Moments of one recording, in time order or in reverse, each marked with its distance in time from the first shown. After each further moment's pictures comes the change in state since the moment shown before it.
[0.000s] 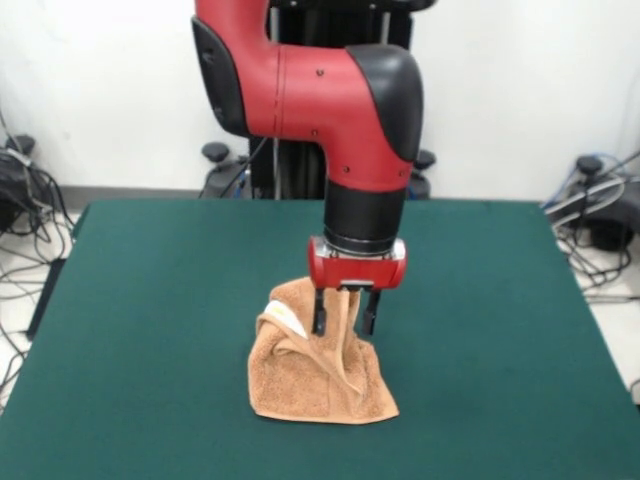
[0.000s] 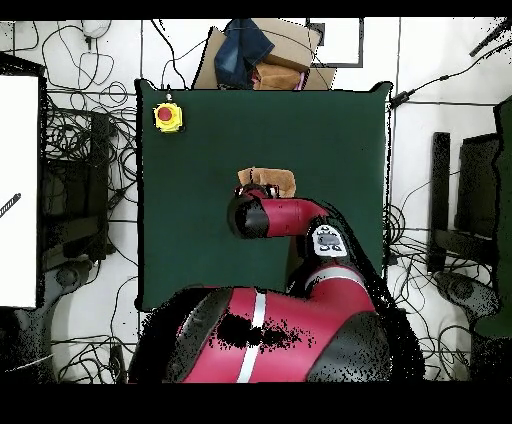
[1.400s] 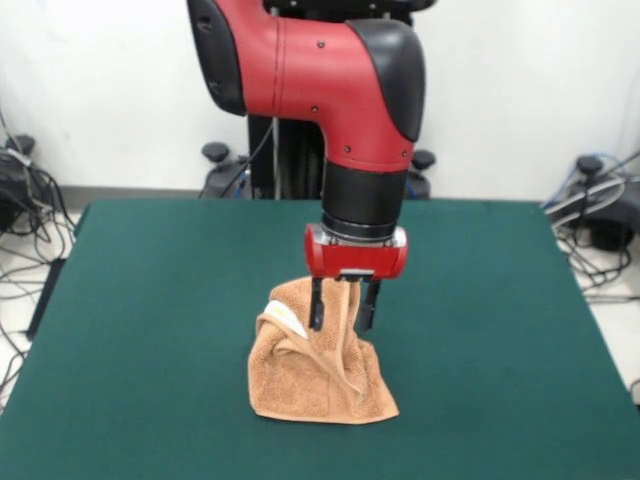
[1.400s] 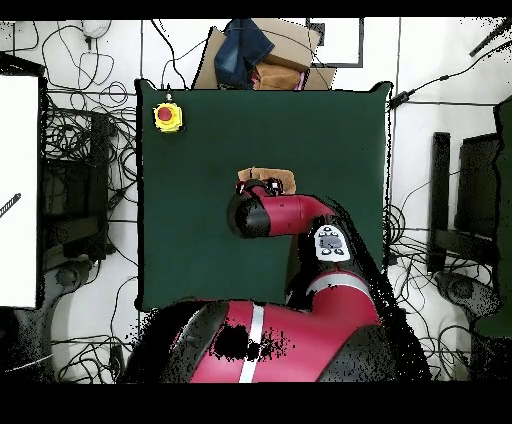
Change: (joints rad) arm 0.010 -0.040 0.000 0.010 -0.040 0.000 0.000
